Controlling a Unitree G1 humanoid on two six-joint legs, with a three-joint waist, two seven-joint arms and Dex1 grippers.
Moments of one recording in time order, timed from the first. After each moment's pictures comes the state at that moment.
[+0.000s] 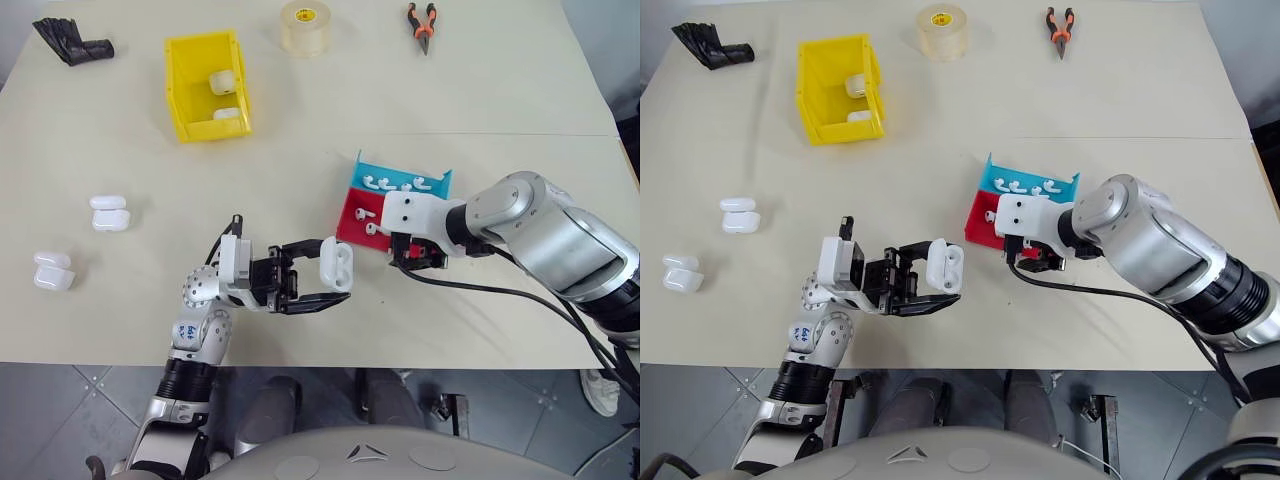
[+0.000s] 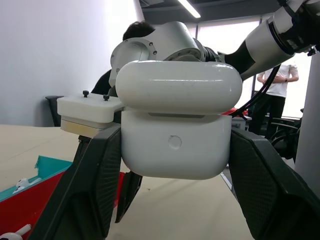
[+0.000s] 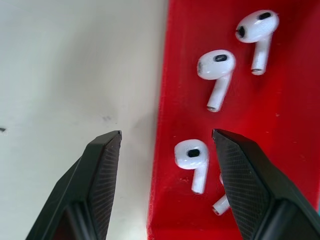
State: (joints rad) left arm -0.23 0.20 -0.08 0.02 -0.59 -0.10 -1.30; right arm -0.87 -0.95 0.69 -0.38 0.16 1.01 0.99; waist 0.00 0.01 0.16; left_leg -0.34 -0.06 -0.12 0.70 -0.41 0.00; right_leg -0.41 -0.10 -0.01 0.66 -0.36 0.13
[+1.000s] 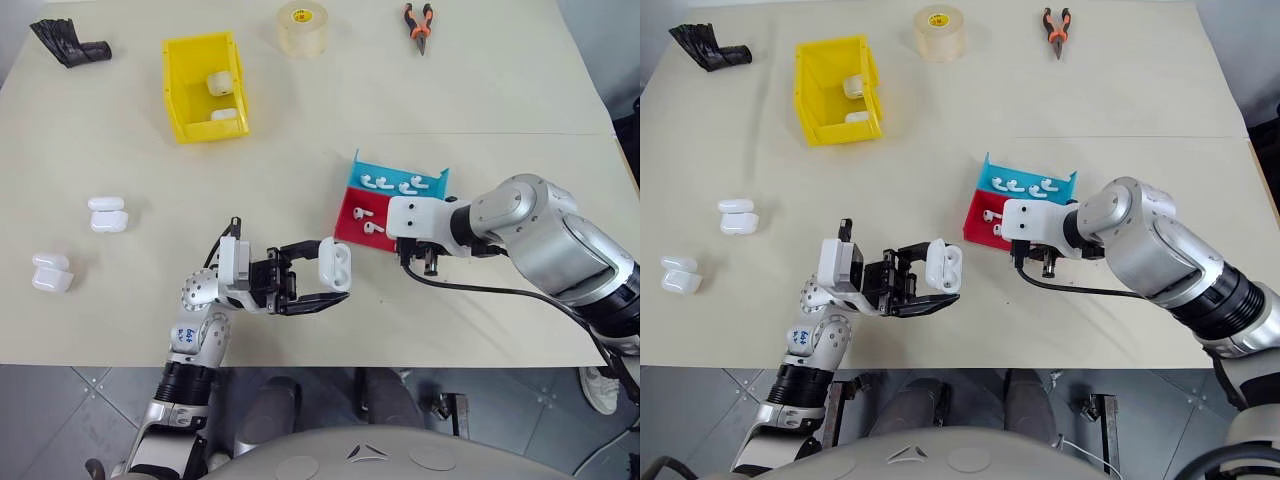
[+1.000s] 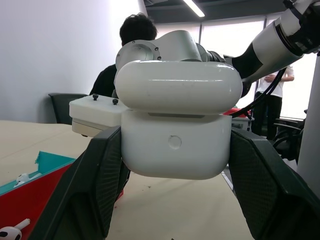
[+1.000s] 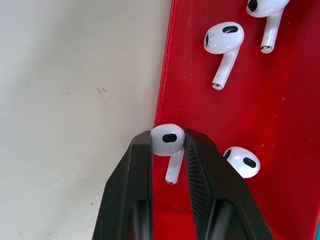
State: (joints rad) left arm -0.21 0.21 -0.08 0.00 -0.59 -0.10 -1.29; right arm -0.80 -0.93 0.63 -0.36 0.02 0.93 1.07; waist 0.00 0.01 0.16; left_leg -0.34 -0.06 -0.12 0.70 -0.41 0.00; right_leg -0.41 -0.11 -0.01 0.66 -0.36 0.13
